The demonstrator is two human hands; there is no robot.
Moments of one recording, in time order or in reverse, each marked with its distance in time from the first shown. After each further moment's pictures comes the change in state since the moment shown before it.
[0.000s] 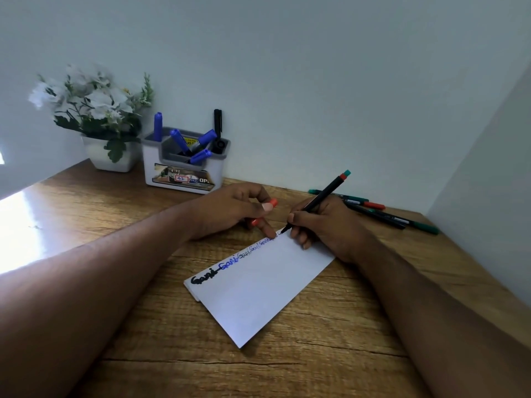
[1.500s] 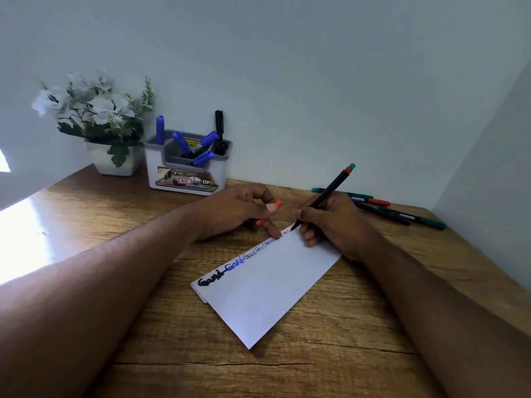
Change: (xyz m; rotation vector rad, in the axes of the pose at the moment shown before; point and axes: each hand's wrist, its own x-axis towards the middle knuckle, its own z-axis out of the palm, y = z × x) left_hand 0.001 -0.001 -0.001 -0.001 -0.017 0.011; right_hand 0.001 0.000 0.002 0.038 0.104 0.050
